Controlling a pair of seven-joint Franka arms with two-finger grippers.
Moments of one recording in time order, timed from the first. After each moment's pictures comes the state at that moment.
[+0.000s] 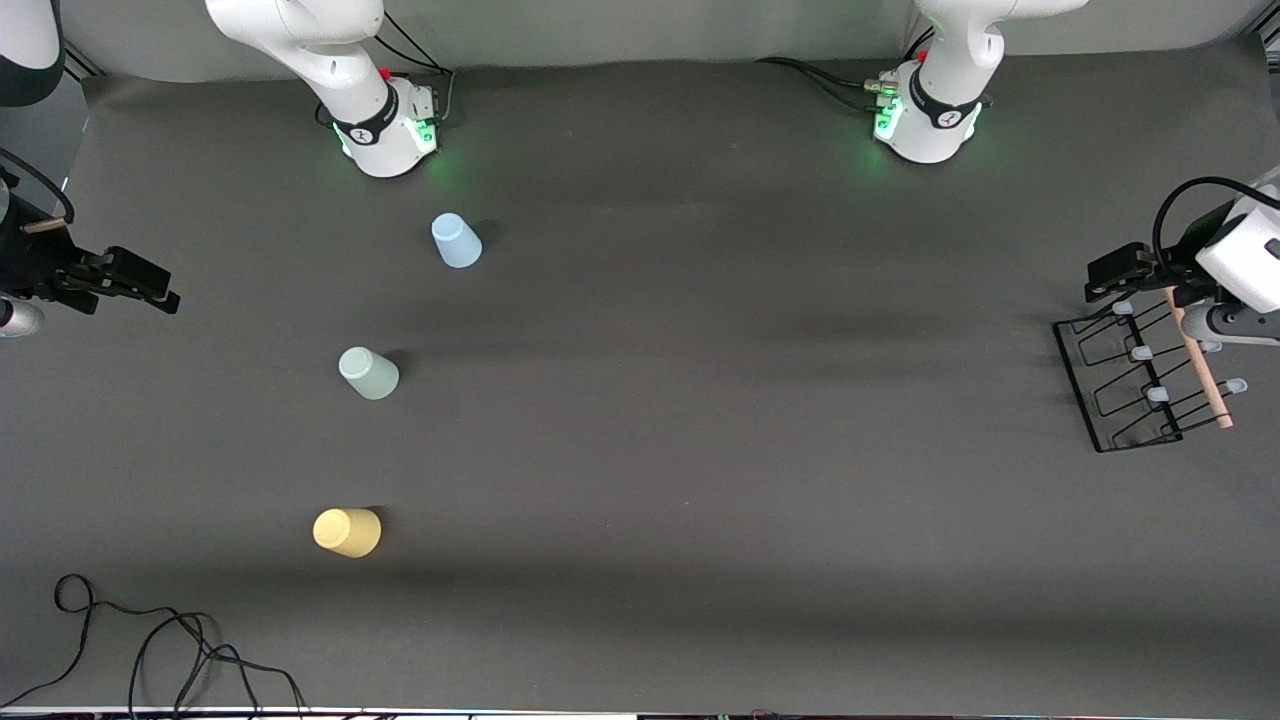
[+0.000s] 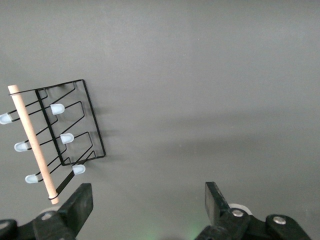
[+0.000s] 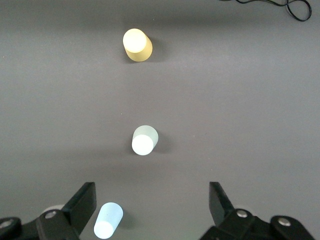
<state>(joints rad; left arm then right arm) 0.03 0.01 -0.02 -1.68 0.00 1.59 0.08 -0.02 -0.03 -0.02 -1.66 0.00 1.63 0.00</state>
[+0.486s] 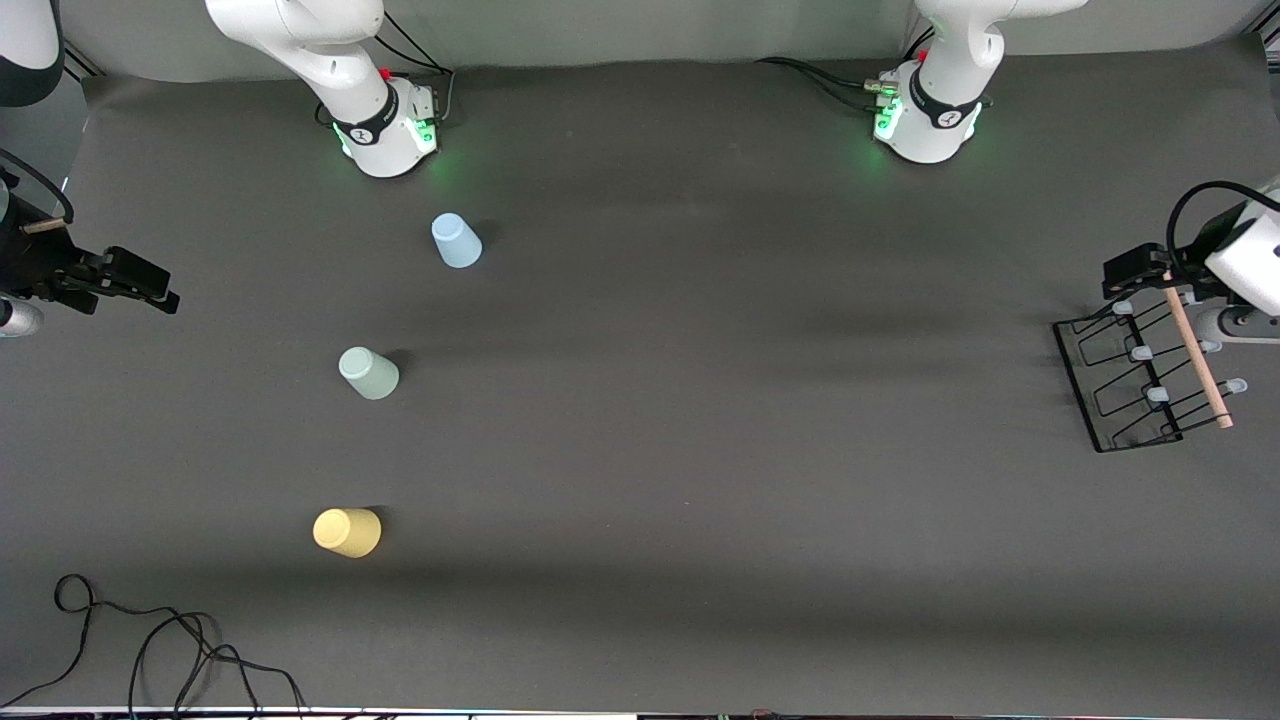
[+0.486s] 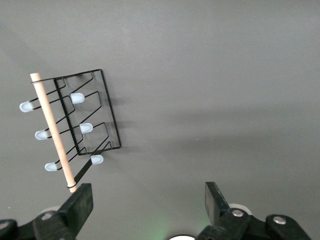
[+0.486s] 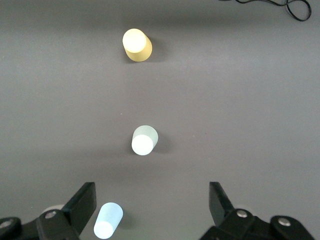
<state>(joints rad) 0.06 0.02 -0.01 -1.69 0.05 1.58 0.08 -0.02 -0.03 -0.02 -1.66 0.00 1.63 0.00</state>
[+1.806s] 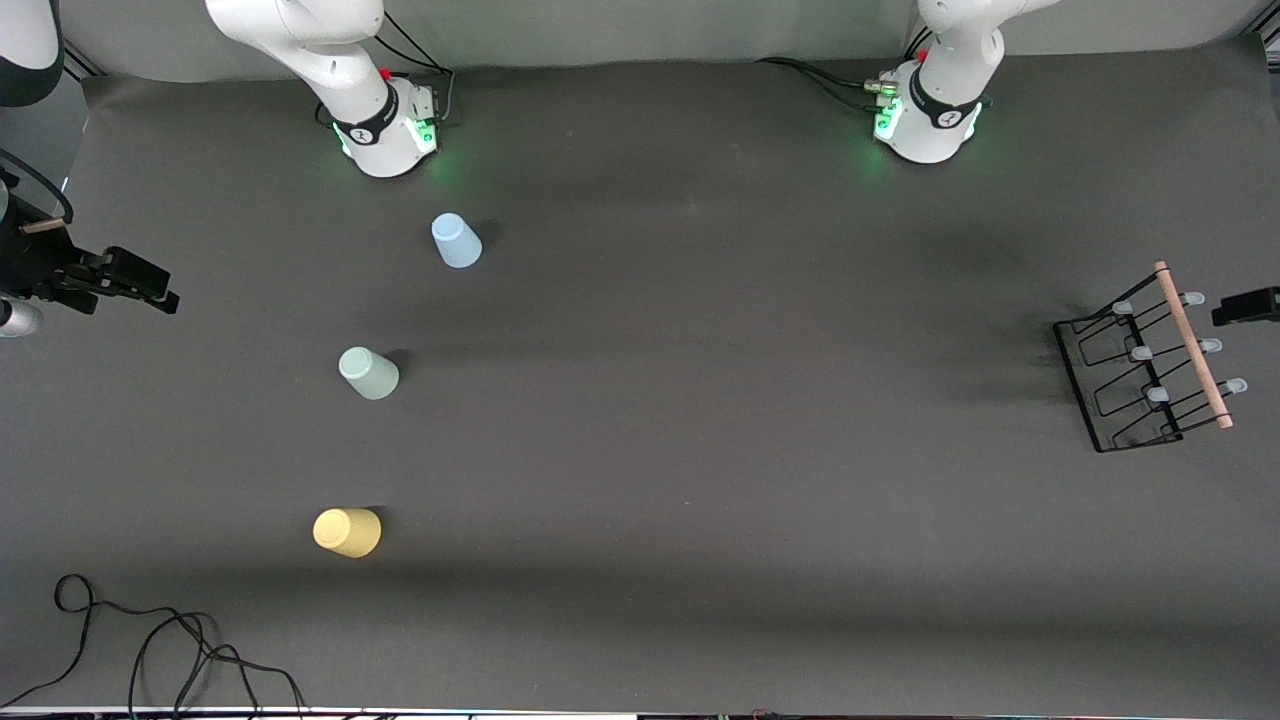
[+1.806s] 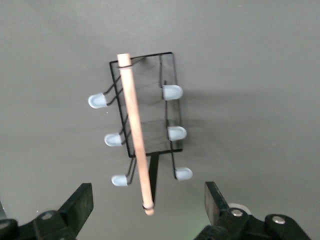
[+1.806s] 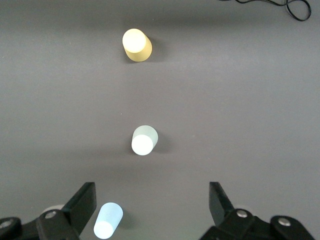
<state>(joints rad) 0.36 0.22 0.00 -1.69 0.09 1.73 0.33 -0.02 -0.03 -0.02 -1.66 0.00 1.63 0.00</state>
